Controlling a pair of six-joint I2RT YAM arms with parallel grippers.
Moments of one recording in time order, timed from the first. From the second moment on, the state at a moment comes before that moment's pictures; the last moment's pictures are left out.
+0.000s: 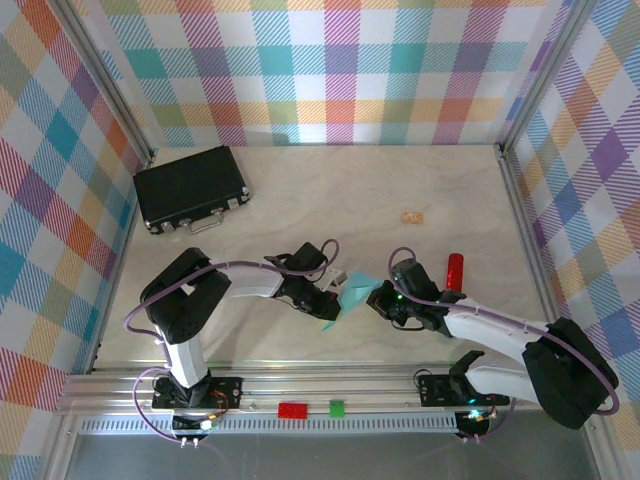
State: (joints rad) left arm -0.77 1.80 0.88 -0.23 0.62 -0.35; right arm 0.66 1.16 0.40 -0.10 -0.24 1.18
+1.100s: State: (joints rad) left arm -0.73 1.70 0.66 0.11 0.54 -0.70; right arm 0.67 1.53 0.61 0.14 -0.40 1.11
